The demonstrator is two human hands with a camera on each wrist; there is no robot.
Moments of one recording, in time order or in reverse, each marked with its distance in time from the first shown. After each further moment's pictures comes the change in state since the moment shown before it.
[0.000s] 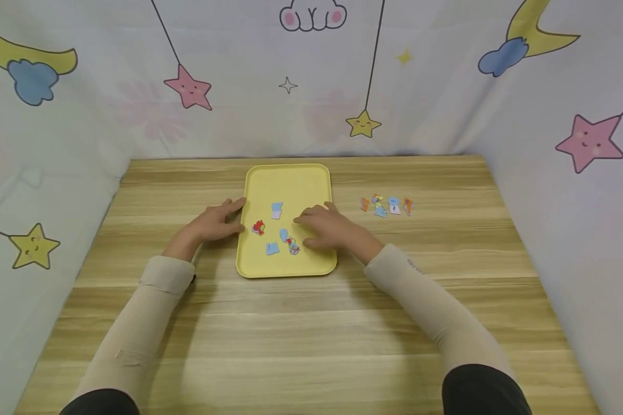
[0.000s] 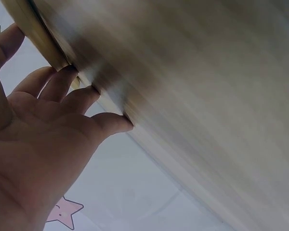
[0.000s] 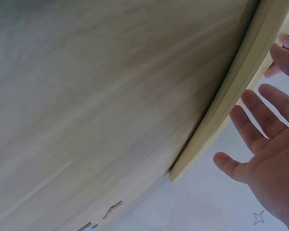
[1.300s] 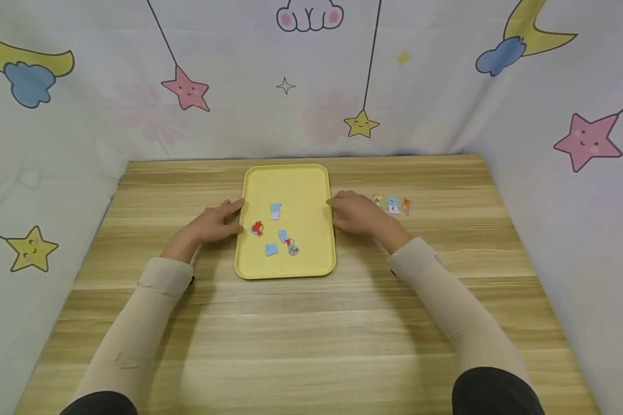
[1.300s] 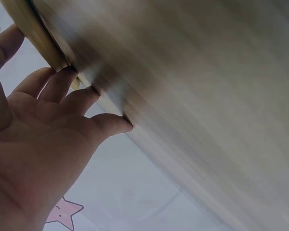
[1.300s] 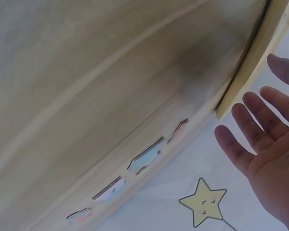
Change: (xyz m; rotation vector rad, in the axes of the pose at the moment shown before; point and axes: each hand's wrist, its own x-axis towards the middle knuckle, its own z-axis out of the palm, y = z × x) left_hand 0.005 -0.003 0.002 0.017 0.001 0.008; right_hand -0.031 0.054 -0.025 0.014 0.142 0.093
